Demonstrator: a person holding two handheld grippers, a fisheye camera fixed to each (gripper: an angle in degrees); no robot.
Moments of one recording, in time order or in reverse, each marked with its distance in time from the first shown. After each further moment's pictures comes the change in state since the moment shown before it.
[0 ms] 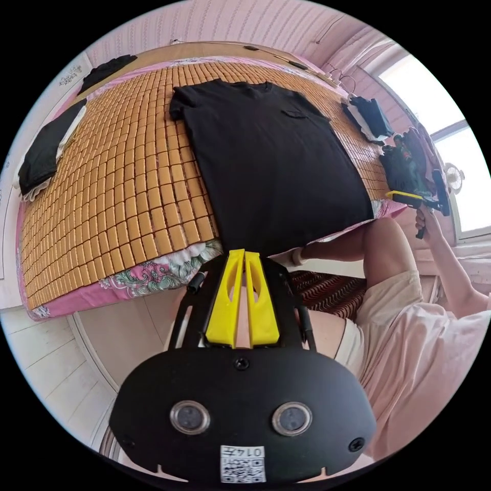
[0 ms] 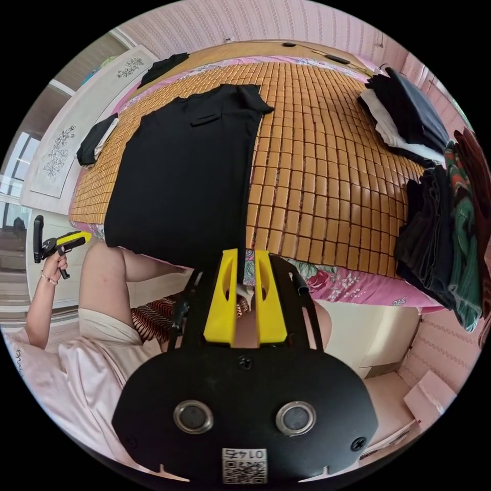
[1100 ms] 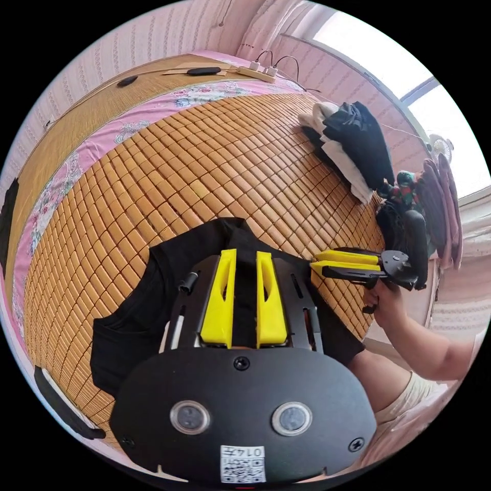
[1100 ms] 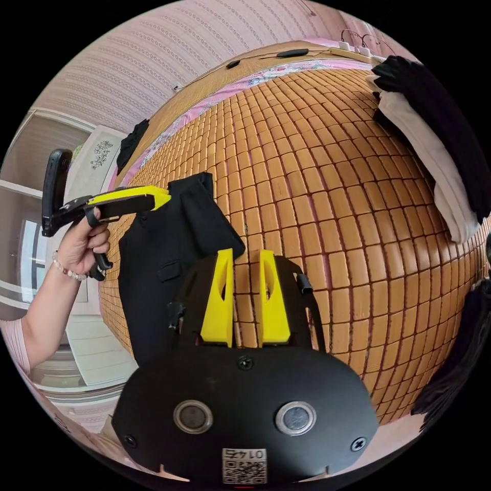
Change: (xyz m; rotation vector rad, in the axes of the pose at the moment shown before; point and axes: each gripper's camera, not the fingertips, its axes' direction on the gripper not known) left arm 0.169 -0.502 0.198 -0.105 0.057 0.387; right arm 0.125 -0.241 0.062 0.132 -0.235 0.281
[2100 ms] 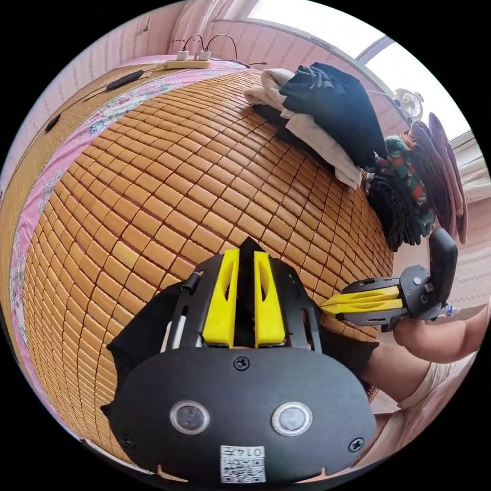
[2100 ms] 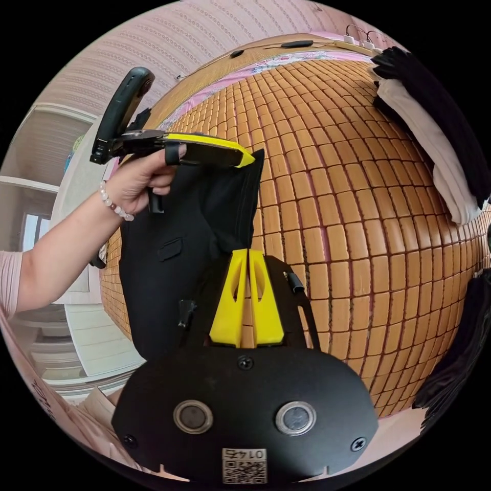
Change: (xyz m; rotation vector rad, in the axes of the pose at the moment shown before) left arm -0.002 -0.072 -0.014 0.028 0.084 0.223; right arm -0.043 -0.037 0.040 -0.042 -0.017 -0.002
